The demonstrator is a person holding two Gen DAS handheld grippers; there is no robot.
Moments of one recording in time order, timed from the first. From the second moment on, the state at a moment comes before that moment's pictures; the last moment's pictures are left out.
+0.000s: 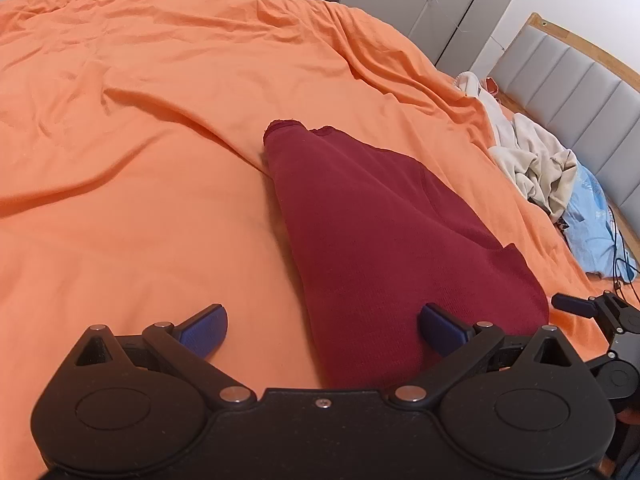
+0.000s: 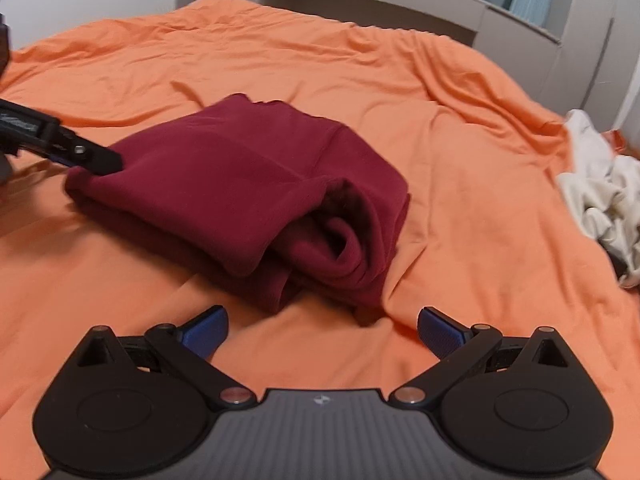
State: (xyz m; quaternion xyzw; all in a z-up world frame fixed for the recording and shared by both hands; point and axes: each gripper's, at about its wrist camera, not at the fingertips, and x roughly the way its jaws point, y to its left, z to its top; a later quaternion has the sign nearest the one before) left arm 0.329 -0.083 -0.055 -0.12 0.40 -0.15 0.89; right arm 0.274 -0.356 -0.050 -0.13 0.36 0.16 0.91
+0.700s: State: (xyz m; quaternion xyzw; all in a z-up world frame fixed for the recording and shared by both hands) left arm 0.328 -0.084 -0.060 -0.12 0.40 -0.16 0.90; right arm 0.314 -0.460 -0.036 0.25 0.29 0.08 0.92
